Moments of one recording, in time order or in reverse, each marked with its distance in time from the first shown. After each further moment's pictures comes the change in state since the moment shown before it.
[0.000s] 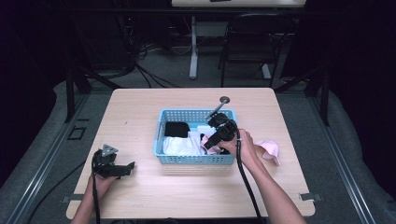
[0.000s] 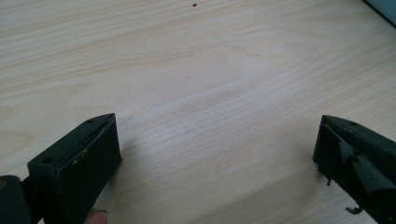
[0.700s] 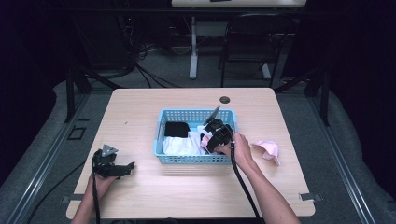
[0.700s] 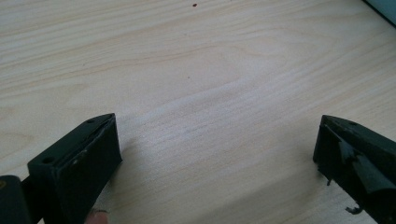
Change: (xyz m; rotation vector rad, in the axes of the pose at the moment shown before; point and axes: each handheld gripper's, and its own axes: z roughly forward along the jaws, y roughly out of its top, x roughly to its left) left arm 0.000 0.000 0.000 0.000 0.000 0.000; right arm -0.004 0.002 0.038 0.131 -0.076 0.010
